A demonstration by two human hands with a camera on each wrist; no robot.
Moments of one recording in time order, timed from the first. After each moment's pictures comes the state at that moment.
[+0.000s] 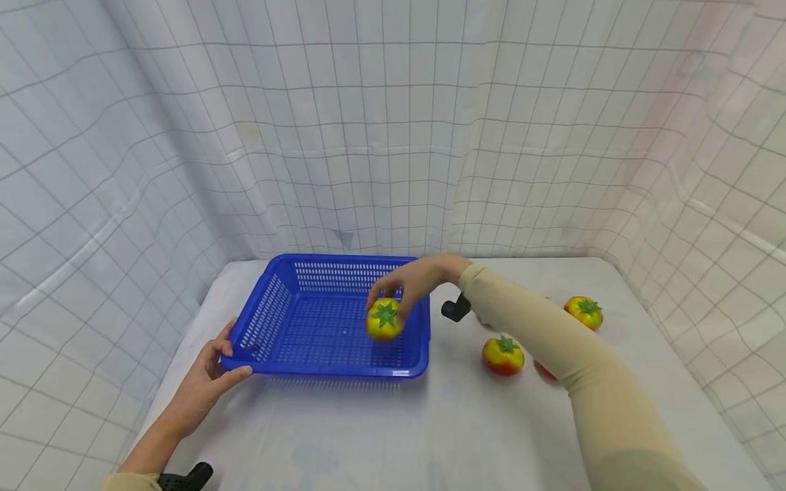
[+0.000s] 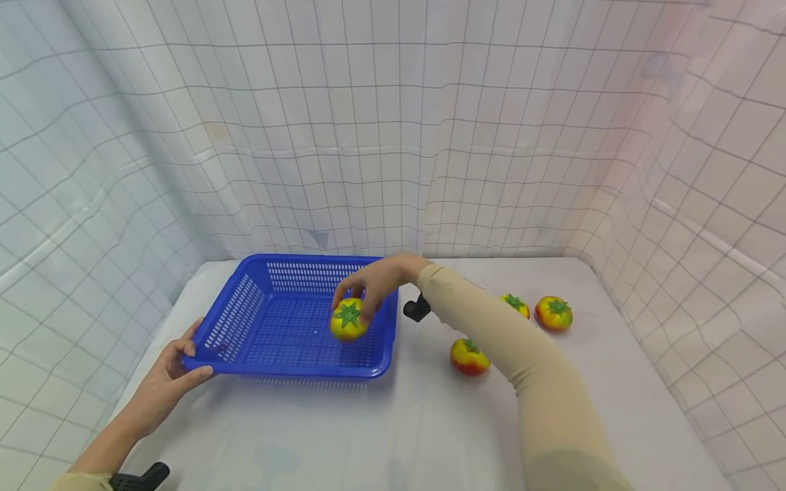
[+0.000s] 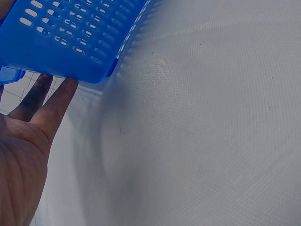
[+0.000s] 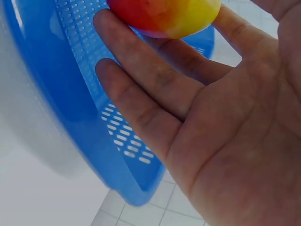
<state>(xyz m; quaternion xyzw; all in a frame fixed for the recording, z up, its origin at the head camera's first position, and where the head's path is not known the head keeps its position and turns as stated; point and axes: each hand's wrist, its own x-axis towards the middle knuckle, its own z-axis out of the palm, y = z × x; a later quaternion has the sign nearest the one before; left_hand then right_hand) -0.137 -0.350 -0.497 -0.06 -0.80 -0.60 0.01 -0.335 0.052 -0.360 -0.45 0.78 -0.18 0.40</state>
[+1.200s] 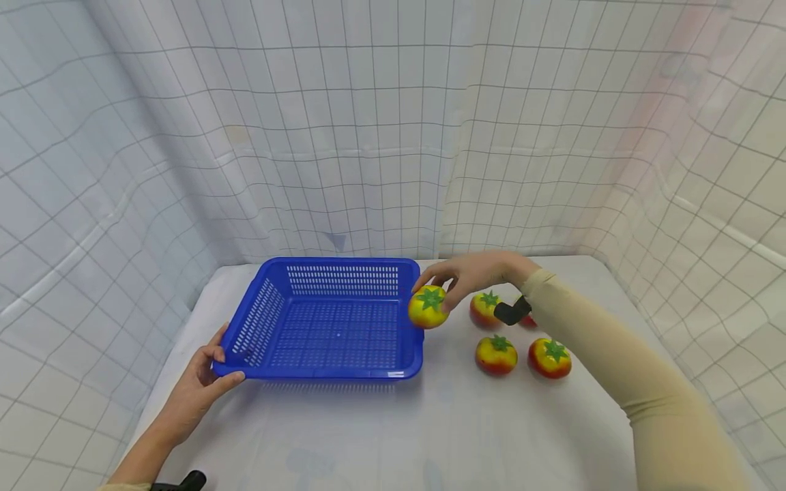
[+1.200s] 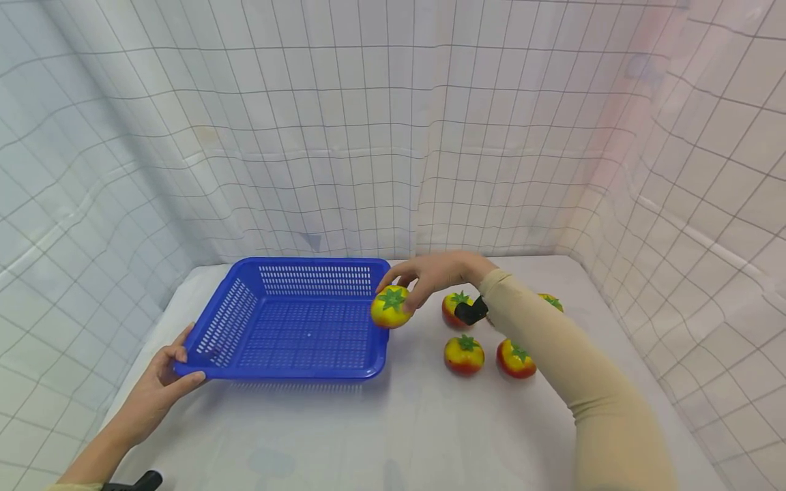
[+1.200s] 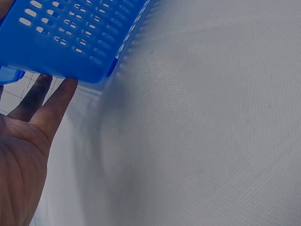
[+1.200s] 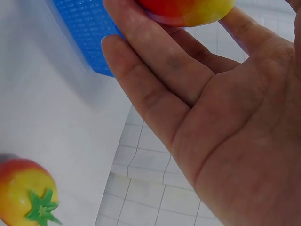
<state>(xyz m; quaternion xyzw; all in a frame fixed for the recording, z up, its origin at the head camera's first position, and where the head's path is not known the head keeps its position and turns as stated) -0.136 -0.348 -0.496 -0.06 -0.79 -0.61 0.00 -0.320 0.157 -0.337 -0.36 0.82 -0.26 0.38</state>
